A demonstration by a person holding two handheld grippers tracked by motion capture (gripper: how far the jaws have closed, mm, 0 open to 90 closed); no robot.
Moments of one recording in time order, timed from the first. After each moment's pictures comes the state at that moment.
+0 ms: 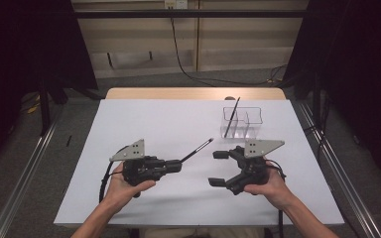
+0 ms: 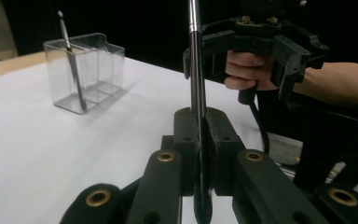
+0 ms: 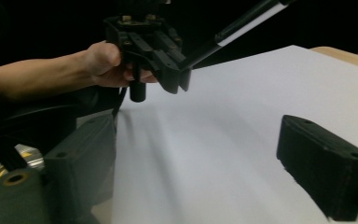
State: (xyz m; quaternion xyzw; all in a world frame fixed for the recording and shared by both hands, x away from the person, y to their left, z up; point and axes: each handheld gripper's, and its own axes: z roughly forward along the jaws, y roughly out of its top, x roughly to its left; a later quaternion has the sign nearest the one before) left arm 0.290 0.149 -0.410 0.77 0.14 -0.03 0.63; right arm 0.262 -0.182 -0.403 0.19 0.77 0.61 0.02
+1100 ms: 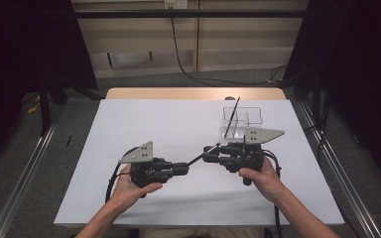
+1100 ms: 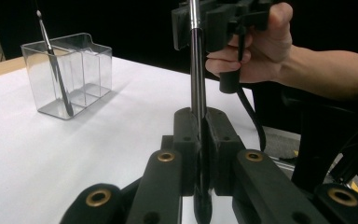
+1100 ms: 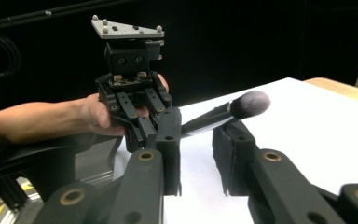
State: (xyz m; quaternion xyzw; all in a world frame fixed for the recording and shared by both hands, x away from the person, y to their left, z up) left arm 0.288 0.131 -0.417 0.78 0.12 -0.03 0.62; right arm 0.283 -0.178 -0.392 0.19 0.73 0.66 0.01
